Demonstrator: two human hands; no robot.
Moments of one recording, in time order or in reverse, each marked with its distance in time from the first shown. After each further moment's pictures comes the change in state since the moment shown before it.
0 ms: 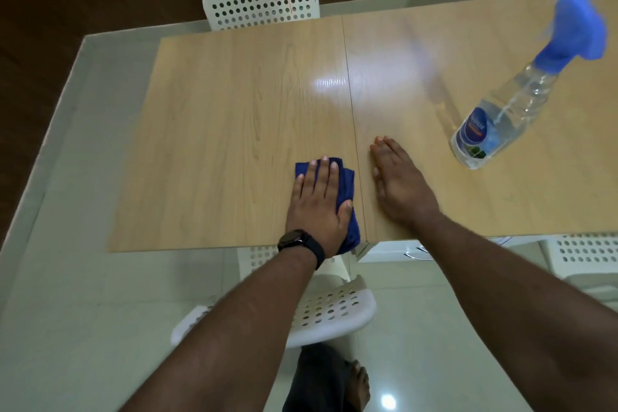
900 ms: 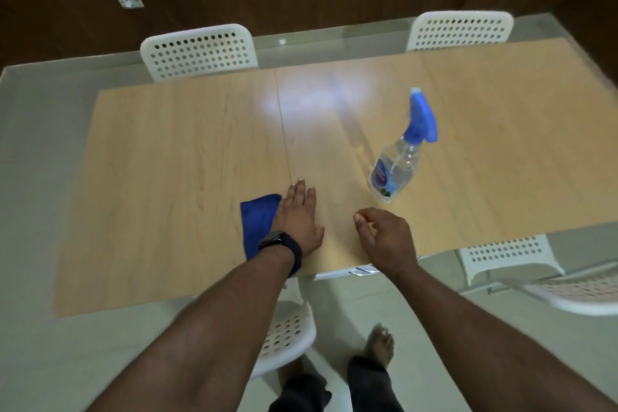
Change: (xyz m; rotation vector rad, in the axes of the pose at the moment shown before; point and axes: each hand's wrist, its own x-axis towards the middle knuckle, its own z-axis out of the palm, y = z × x) left_hand 0.066 0.072 -0.064 -0.109 -0.285 0.105; right_hand -0.071 0.022 -0.089 0.159 0.264 0.236
